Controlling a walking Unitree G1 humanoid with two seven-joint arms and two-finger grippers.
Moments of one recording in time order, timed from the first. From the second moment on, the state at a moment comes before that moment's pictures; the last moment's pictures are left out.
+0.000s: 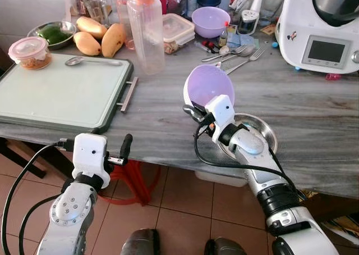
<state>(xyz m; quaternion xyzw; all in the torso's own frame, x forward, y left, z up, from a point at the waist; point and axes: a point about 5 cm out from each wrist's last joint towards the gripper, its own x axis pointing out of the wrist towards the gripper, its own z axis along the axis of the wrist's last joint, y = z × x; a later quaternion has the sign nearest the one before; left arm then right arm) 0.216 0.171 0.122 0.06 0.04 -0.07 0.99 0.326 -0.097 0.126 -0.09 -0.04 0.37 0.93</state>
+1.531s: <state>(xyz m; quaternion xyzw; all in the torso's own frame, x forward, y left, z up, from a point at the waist) 0.229 0.158 0.104 0.07 0.08 -0.10 0.99 0.339 -0.110 0.128 -0.18 -0.03 0.37 0.91</state>
